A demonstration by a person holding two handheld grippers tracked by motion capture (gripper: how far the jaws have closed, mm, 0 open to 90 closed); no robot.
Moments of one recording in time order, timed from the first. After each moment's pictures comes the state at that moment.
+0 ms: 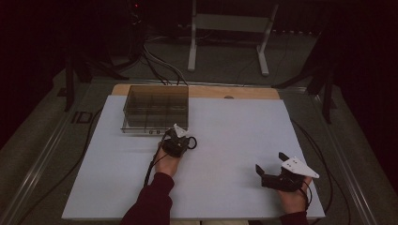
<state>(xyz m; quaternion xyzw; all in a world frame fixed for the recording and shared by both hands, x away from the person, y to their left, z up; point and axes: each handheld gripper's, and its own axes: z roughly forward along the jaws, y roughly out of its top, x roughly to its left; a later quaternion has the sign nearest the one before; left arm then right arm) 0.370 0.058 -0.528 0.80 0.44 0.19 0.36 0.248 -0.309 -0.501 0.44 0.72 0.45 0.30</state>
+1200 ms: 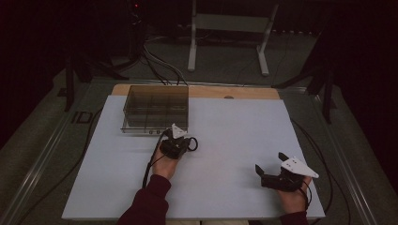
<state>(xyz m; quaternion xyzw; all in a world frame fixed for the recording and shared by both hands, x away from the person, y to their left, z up) 0.354 0.064 -0.505 0.80 0.43 0.17 0.39 0.249 -0.309 -0.502 0.44 0.72 0.45 0.30</state>
